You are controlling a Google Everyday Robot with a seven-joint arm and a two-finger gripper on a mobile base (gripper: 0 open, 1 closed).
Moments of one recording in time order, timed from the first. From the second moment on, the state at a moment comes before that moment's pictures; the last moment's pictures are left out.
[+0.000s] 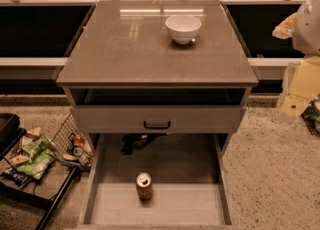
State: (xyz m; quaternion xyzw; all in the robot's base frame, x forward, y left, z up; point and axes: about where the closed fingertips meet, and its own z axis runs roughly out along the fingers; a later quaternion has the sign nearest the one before) arm 0.438 -0.217 0.976 -0.60 0.78 -0.03 0.16
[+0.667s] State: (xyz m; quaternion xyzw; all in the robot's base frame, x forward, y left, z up) arm 0.439 -0.207 0.935 -0.61 0.77 0.01 0.18
